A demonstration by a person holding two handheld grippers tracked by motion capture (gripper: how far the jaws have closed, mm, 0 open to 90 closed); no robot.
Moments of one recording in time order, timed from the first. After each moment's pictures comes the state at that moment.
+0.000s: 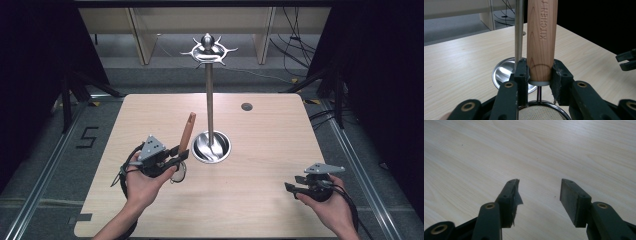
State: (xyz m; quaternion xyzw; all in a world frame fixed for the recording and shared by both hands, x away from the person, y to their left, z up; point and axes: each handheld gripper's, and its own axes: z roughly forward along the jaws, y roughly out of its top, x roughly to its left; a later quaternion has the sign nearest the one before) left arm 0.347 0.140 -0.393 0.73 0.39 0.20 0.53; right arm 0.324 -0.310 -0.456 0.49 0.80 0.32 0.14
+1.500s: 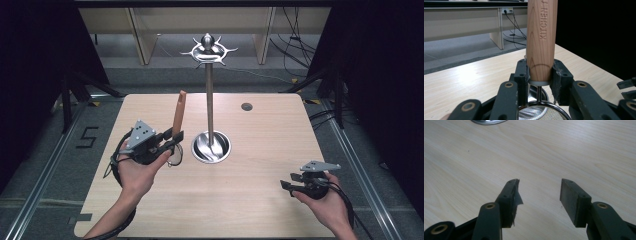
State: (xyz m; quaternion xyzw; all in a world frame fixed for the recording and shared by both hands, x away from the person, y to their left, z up) left arm 0.353 0.147 -0.350 0.69 0.39 0.25 0.56; right arm 0.330 -0.301 -0.456 0.48 0.80 0.34 0.14
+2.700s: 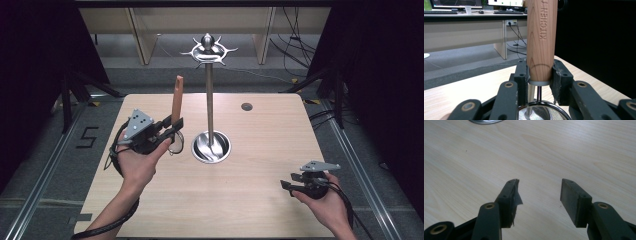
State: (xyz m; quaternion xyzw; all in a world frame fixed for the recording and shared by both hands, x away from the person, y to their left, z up) left arm 0.362 0.141 -0.327 0.66 0.39 0.27 0.59; right arm 0.330 -0.301 -0.456 0.49 0.80 0.33 0.13
